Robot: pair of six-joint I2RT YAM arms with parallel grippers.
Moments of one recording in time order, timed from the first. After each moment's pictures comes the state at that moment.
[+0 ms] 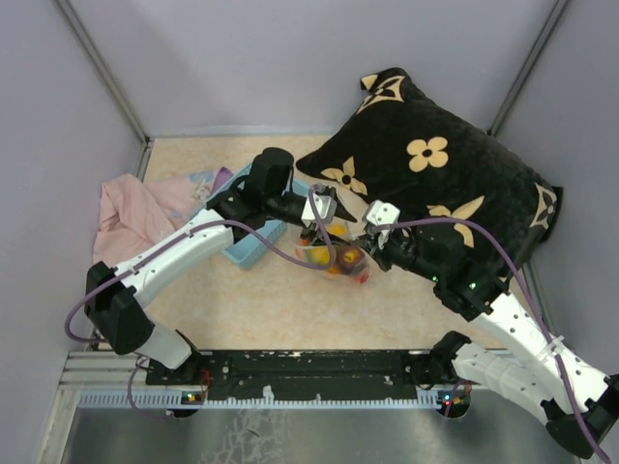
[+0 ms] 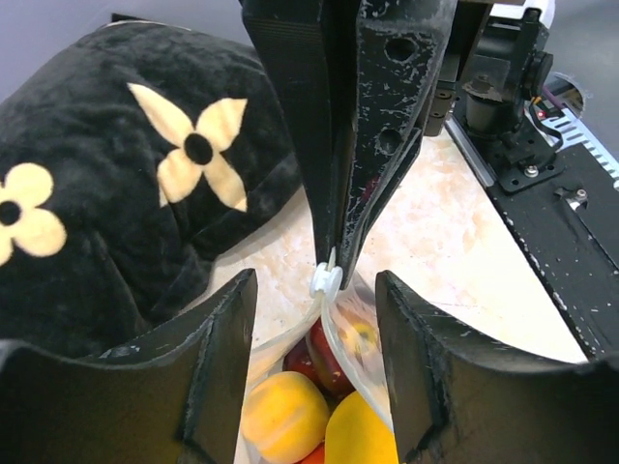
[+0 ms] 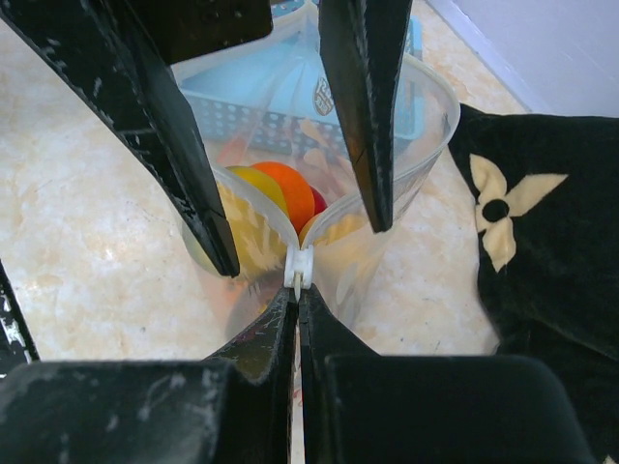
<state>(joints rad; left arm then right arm) -0.77 1.51 1.37 -0.26 0.97 0.68 0.70 0.75 0.81 -0.33 -0.23 -0.28</state>
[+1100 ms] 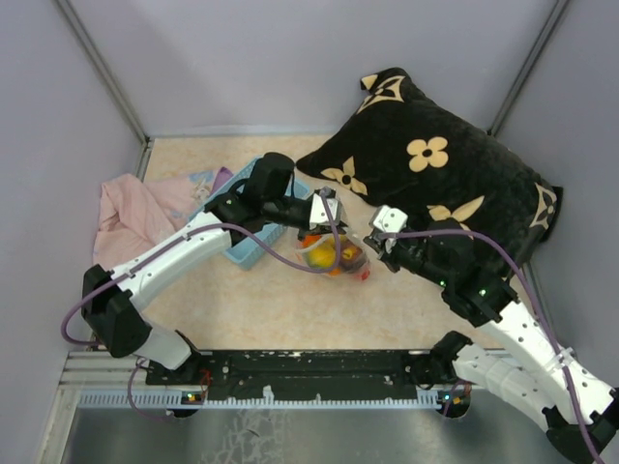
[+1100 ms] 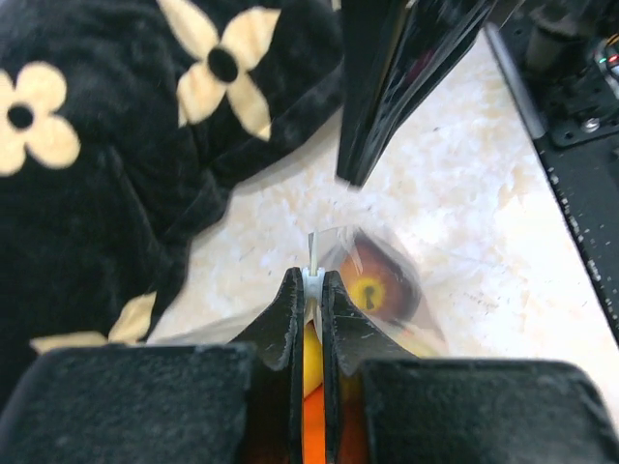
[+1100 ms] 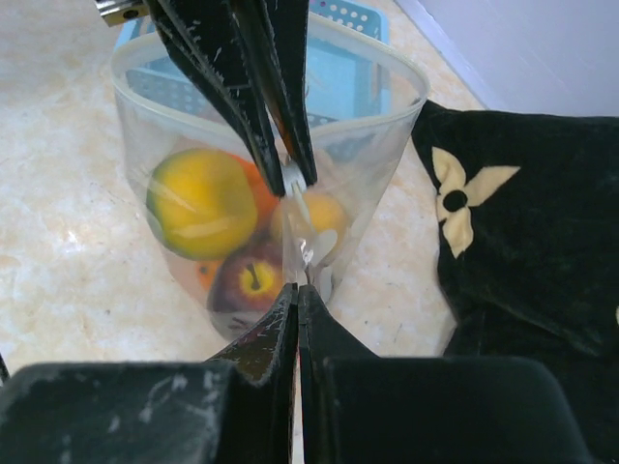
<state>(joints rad) -0.79 1.50 1.36 -0.34 0.79 0.71 0.68 0.70 0.80 -0.38 -0.20 -0.36</state>
